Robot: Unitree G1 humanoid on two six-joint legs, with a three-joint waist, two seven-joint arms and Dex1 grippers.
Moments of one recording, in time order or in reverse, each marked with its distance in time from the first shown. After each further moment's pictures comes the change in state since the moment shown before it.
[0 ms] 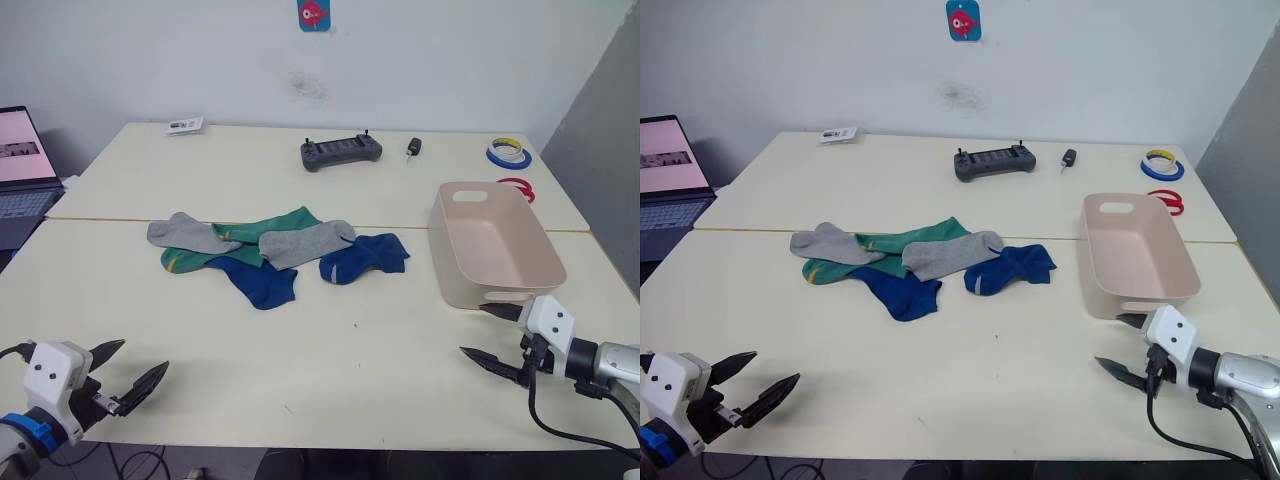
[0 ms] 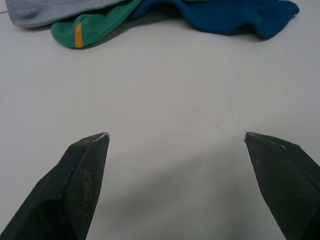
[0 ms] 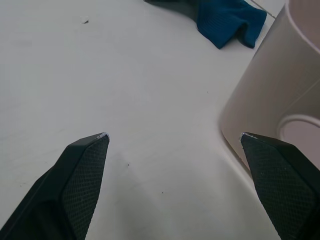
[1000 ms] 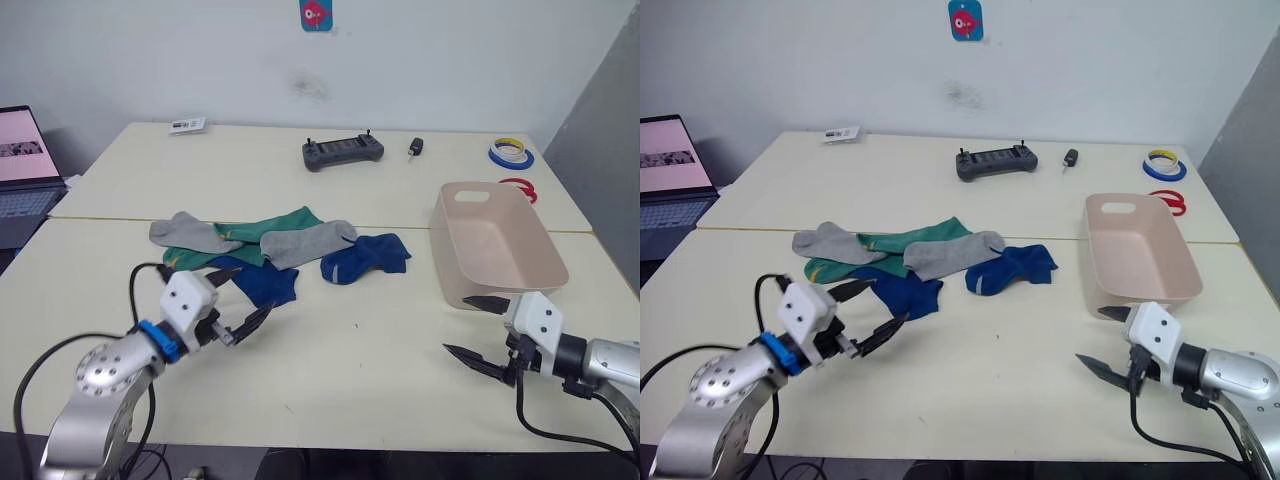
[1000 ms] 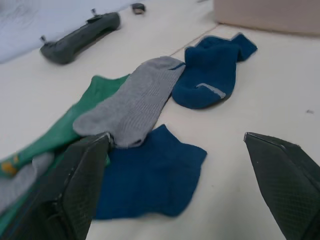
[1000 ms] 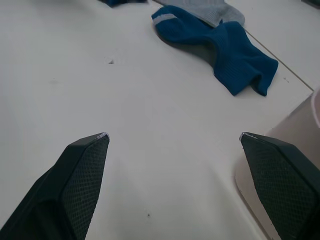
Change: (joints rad) left arm -0.558 0.014 -0.511 -0.014 0.231 -0.093 0.088; right arm -0.048 0.016 0.017 -0.243 0.033 0.137 -0.069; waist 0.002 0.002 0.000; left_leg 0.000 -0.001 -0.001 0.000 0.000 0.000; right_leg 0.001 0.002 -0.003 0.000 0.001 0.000
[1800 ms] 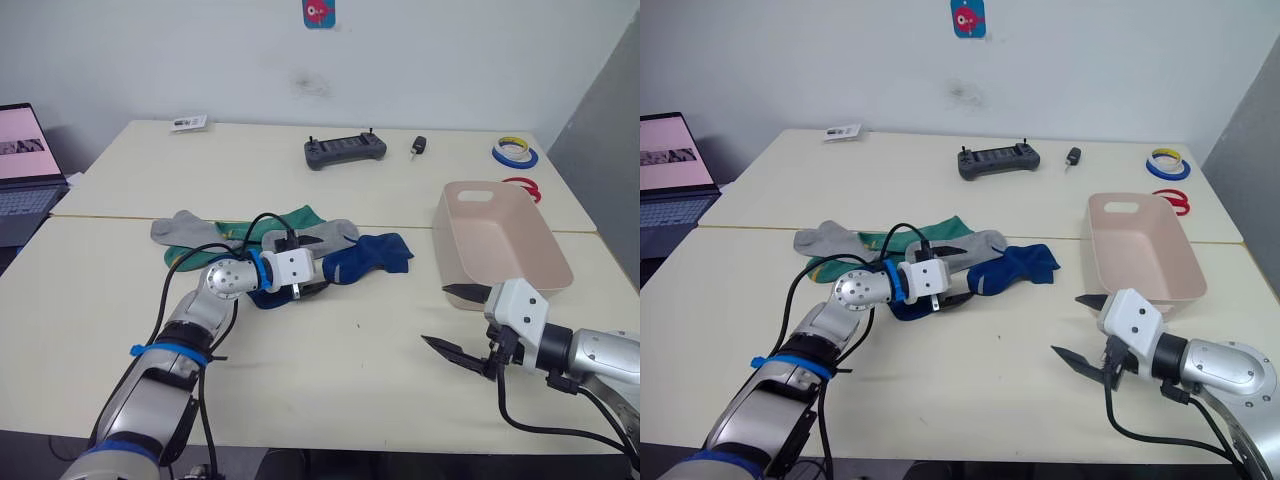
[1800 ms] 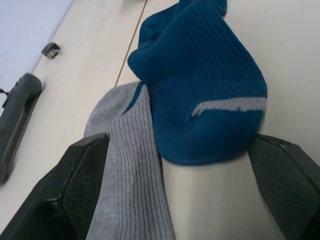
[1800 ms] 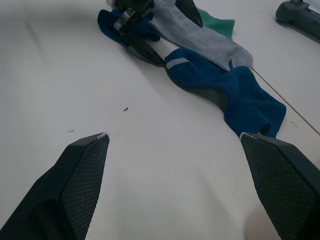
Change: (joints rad) left arm -0.737 -0.200 -0.413 1.071 0.461 -0.719 -0.016; right arm -0.060 -0.006 0.021 -0.186 0.058 0.210 -0.099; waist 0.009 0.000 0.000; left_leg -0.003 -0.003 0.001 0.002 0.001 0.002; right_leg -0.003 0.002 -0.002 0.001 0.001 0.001
